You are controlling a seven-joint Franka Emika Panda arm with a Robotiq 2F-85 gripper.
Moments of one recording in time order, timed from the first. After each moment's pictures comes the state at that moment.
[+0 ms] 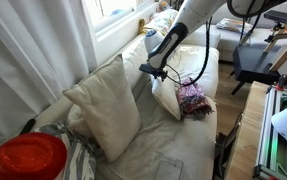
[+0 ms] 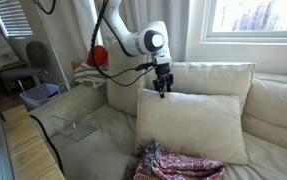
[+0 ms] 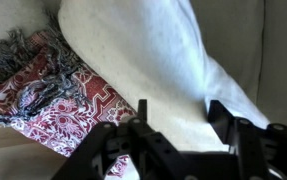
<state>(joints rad) 0.15 0.98 -0.23 -1.59 -0.03 2.51 1.60</state>
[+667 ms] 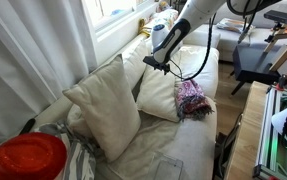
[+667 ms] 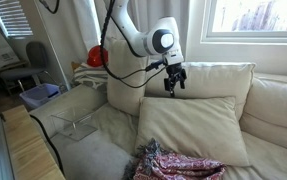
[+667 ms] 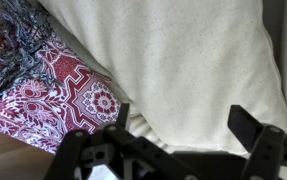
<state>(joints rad) 0.08 0.98 -0.25 -1.58 -0.01 2.63 1.56</state>
